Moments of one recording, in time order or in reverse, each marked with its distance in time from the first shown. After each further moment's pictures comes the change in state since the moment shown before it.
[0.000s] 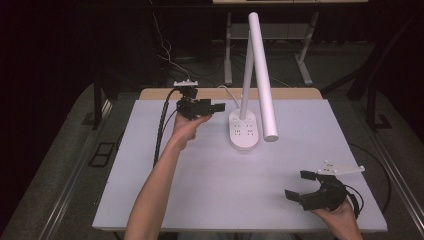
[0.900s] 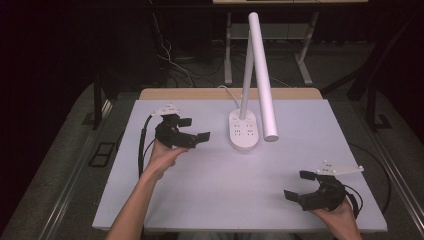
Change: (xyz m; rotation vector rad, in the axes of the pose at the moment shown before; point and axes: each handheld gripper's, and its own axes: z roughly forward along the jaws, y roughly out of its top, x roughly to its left) left arm -0.039 -0.058 -0.074 0.019 0.023 0.145; right arm 0.002 0.001 0.001 0.002 0.000 -0.009
